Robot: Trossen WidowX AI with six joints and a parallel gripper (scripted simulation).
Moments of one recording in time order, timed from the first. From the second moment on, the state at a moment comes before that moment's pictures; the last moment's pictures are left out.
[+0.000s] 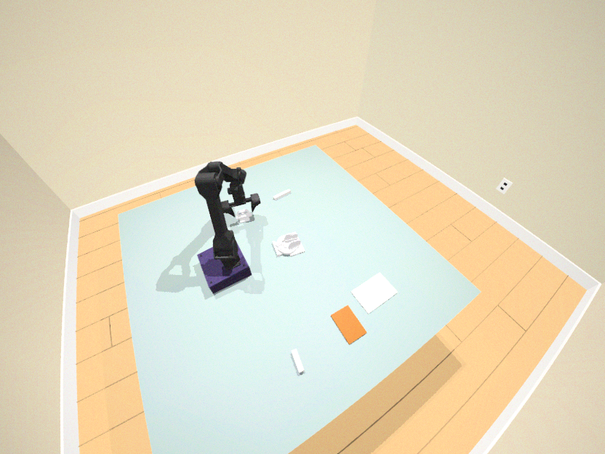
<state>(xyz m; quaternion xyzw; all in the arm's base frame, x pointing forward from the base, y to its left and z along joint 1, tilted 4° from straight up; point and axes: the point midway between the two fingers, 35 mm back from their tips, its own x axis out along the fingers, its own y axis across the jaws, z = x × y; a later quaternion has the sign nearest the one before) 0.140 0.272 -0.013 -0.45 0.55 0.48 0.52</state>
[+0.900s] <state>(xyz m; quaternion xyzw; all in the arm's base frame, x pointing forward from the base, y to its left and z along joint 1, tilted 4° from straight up) 0.138 0.270 -0.032 -0.45 0.55 0.48 0.52</state>
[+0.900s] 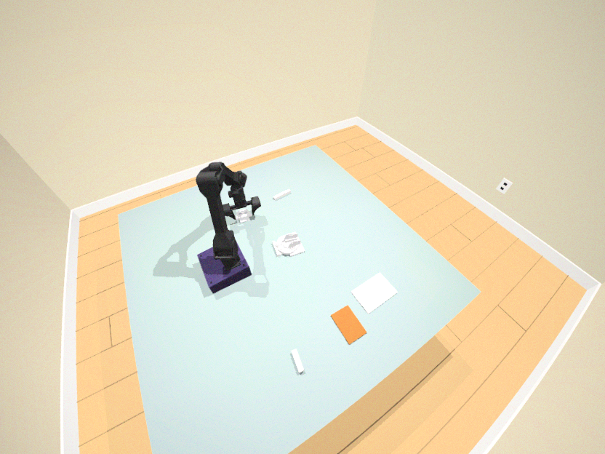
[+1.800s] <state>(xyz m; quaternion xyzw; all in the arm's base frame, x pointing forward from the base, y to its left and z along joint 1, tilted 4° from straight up) 0.138 0.270 -0.033 -0.45 0.55 0.48 0.52</state>
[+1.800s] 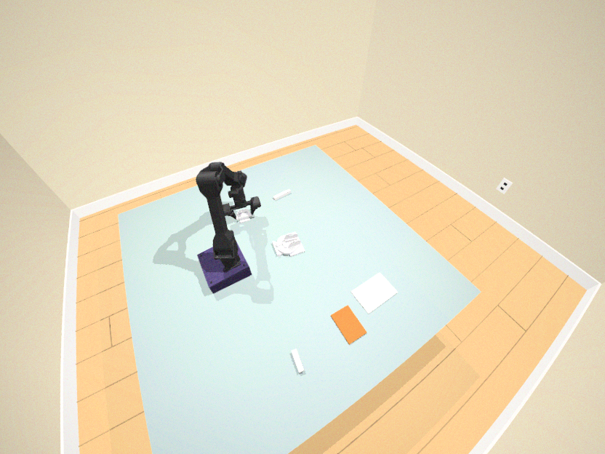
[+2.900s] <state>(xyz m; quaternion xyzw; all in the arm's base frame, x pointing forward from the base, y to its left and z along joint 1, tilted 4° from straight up) 0.142 0.269 0.035 -0.45 0.55 0.48 0.52</state>
